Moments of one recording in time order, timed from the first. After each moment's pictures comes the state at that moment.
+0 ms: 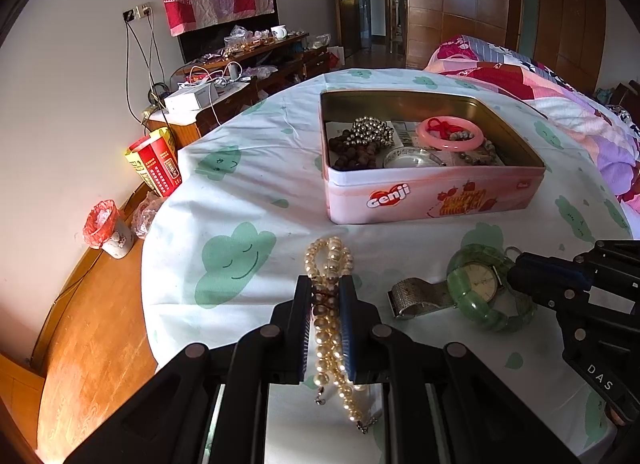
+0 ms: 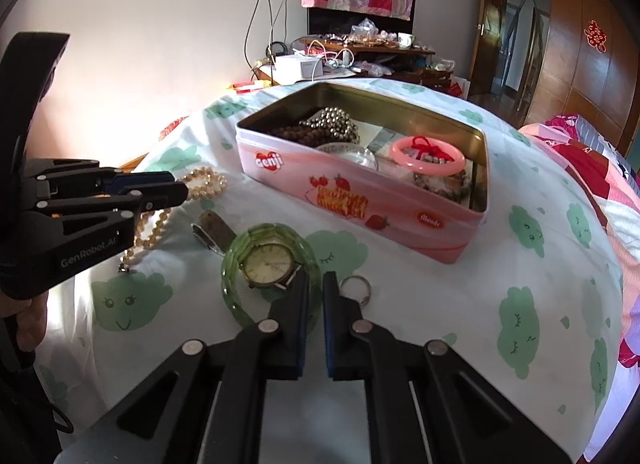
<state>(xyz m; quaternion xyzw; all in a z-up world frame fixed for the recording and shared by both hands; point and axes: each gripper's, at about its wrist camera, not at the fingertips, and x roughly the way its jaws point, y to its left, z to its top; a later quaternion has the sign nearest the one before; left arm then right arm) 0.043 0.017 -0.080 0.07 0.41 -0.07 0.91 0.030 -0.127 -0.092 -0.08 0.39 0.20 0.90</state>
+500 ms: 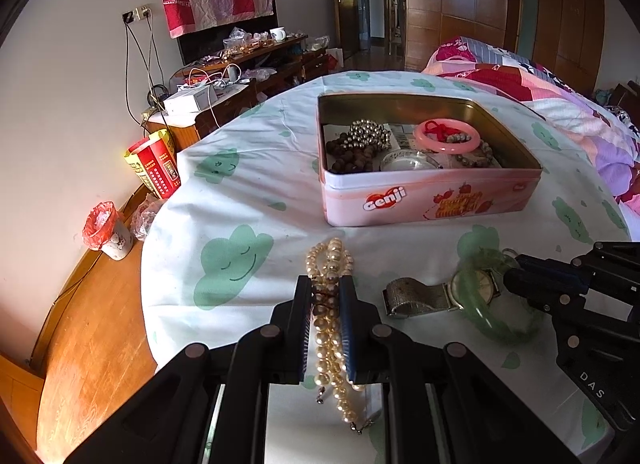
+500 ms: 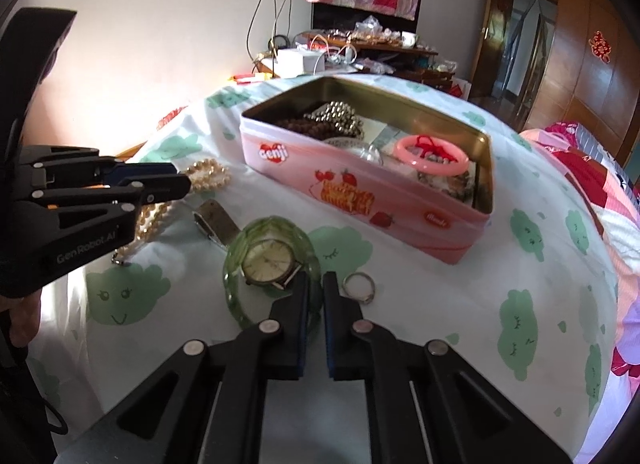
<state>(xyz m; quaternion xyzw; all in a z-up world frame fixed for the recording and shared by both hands) 0.042 0.015 -0.078 0.07 0.41 -0.08 0.91 0.026 -0.122 -0.093 -0.10 0.38 0.19 0.90</state>
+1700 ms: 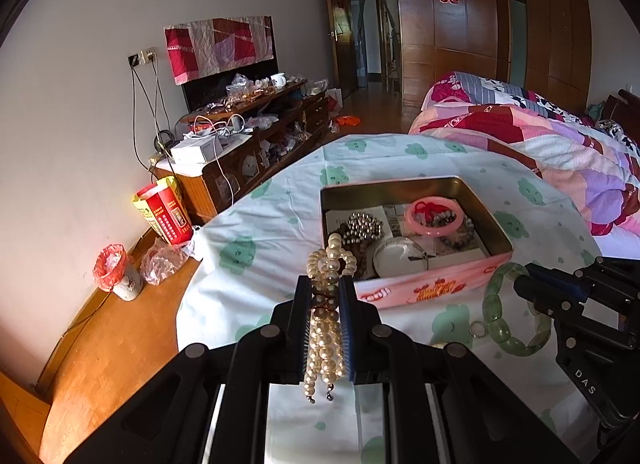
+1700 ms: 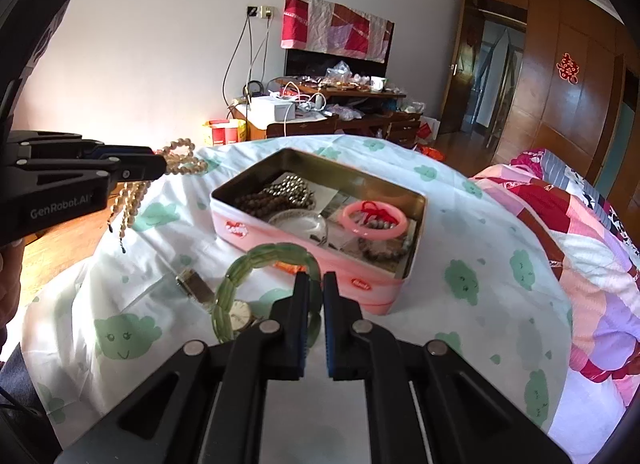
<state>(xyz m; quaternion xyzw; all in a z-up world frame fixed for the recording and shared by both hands) 0.045 0.009 0.000 0.08 0.34 -0.08 0.93 0.027 -0.144 -0.044 -0.10 0.31 0.15 0.93</state>
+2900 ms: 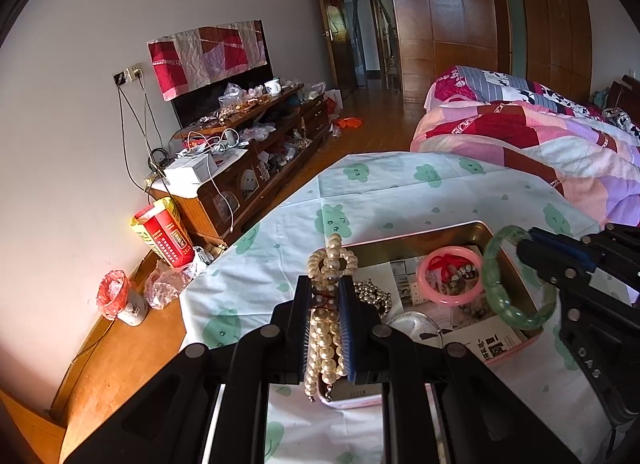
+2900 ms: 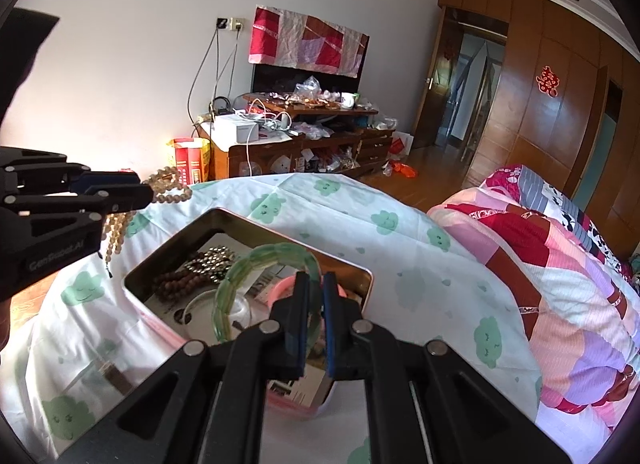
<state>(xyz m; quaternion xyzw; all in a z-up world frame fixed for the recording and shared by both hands) 0.136 -0.029 0.010 0.11 0.34 -0.08 0.93 0.114 -0.162 -0.016 -0.11 0.29 0.10 0.95</state>
